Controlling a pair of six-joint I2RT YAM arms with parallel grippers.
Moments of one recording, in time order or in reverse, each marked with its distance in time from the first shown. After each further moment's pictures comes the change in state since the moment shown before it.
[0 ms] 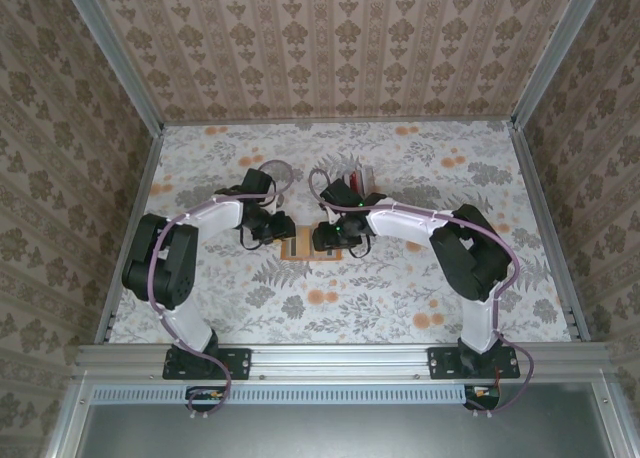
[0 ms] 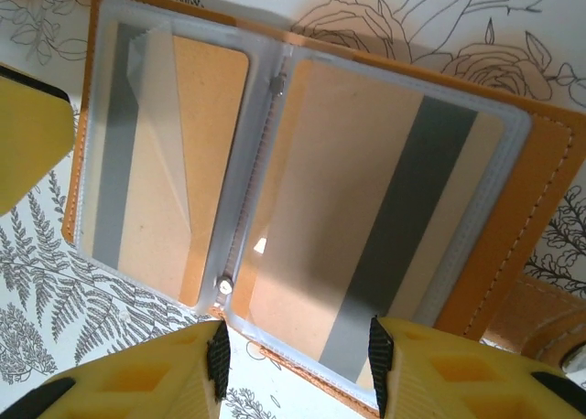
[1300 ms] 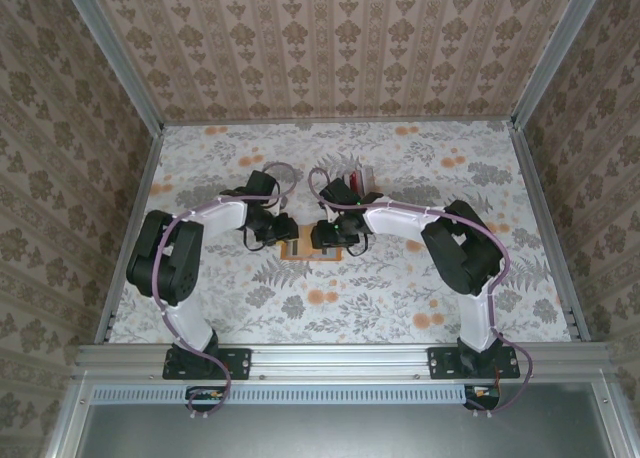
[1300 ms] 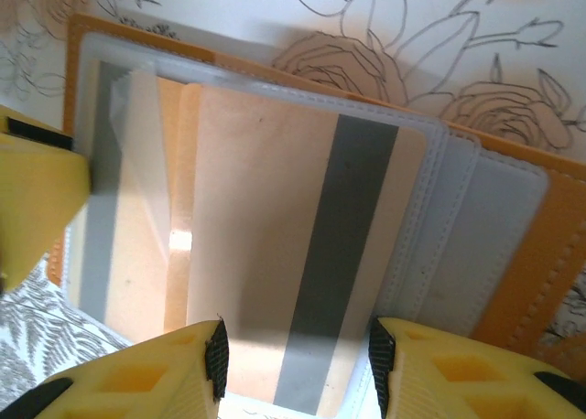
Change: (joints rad) left arm -0.020 0.036 -0.001 0.035 0.001 -0.015; right arm -0.013 0.061 0.019 0.055 -0.032 0.027
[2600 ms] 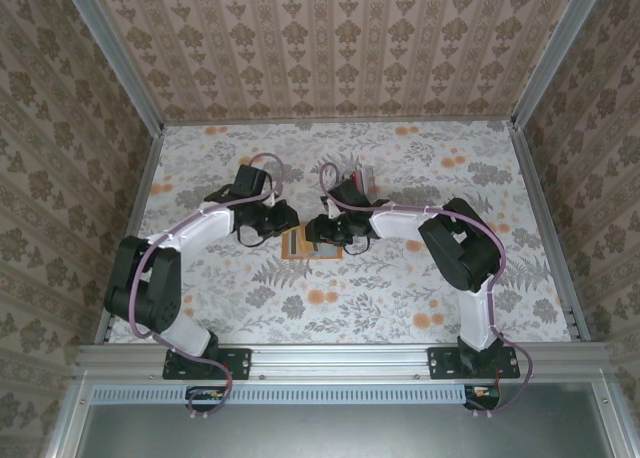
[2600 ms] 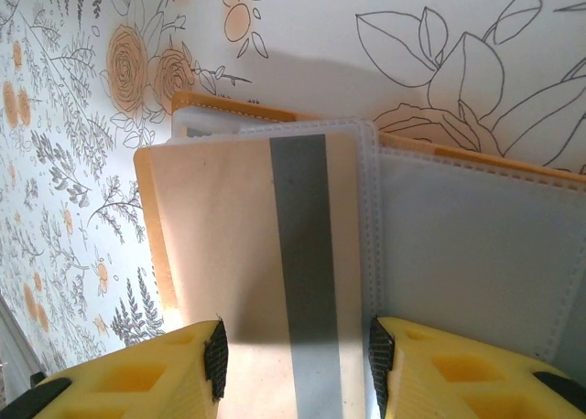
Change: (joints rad) left arm -0.006 -0.196 -0.045 0.074 0.122 -0.191; right arm -0.045 0.014 -0.111 0.317 -0.179 0.160
